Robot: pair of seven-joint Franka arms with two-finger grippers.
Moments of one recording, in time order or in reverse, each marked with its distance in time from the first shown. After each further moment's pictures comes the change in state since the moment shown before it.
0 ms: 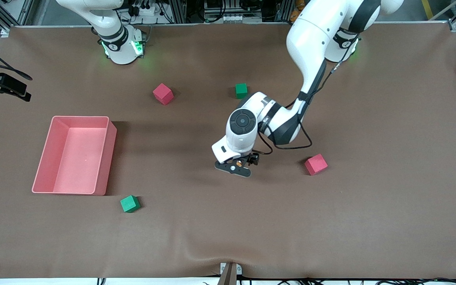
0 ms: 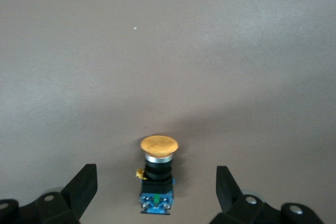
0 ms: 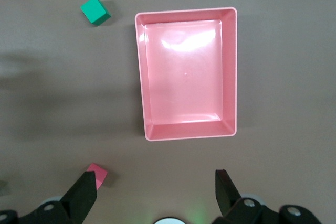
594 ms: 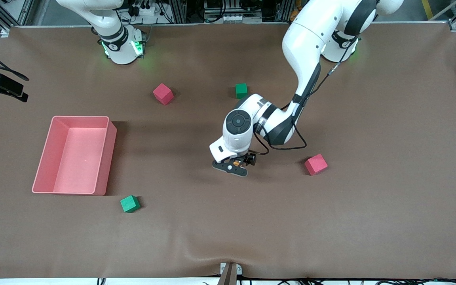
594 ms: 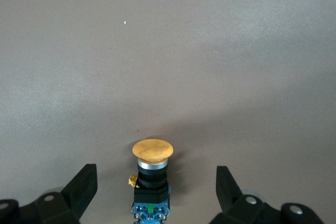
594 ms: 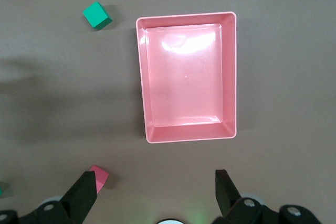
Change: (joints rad) left arm -0.011 0.022 0.001 -0.007 0.015 0.026 0.000; right arm 0.001 0.010 -0.001 0.025 0.003 0.006 0.000
